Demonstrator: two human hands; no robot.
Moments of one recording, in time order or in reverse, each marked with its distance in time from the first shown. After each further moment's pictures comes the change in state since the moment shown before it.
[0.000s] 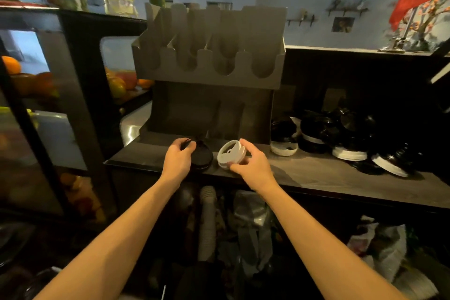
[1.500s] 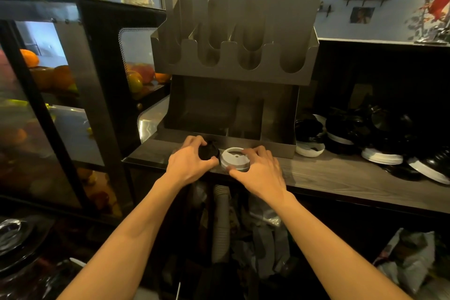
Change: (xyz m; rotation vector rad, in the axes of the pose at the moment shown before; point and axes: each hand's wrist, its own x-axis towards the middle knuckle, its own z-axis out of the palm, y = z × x) left_hand 0.014 -0.008 -0.041 0.786 -0.184 0.293; right_hand 0.007 -0.007 0.043 -0.786 0.027 -0.112
